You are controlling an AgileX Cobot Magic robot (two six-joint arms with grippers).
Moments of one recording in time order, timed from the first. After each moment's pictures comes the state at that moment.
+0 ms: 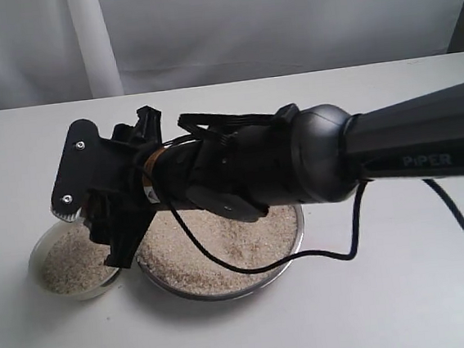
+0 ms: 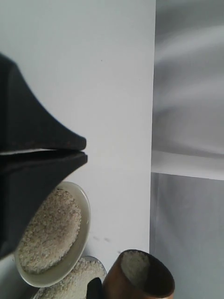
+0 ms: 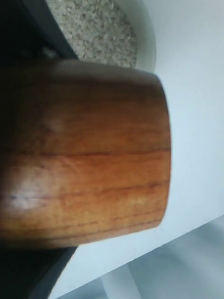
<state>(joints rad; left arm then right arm) 0.00 0.00 0.01 0.05 0.29 -0.09 0.90 2.00 -1.31 -0.38 -0.04 -0.27</state>
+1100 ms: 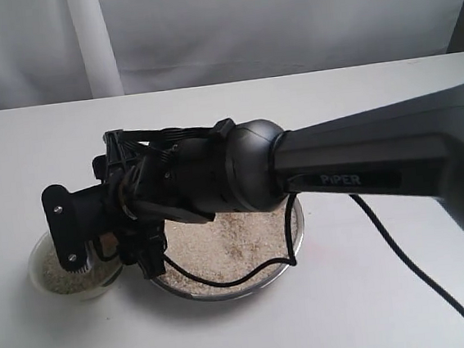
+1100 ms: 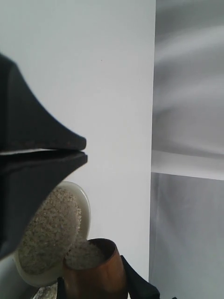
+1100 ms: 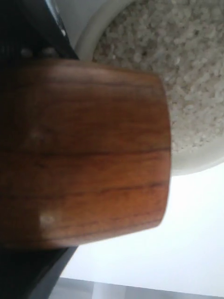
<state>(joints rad) 0.00 0.00 0.01 0.05 0.29 -0.09 0.95 2.13 -1.51 -0.51 0.32 -0.59</state>
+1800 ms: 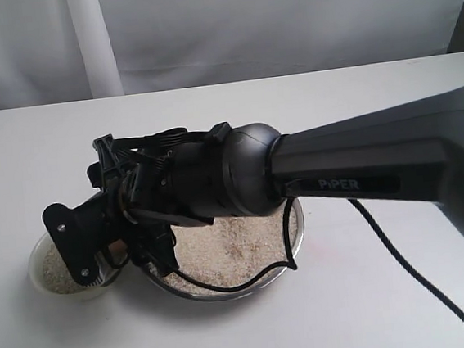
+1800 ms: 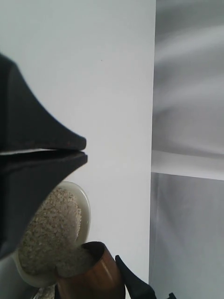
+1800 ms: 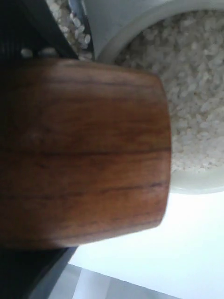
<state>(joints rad) 0.00 0.00 0.01 0.05 0.29 -0.09 0.96 2.13 -1.51 -0.57 0.36 -0.70</state>
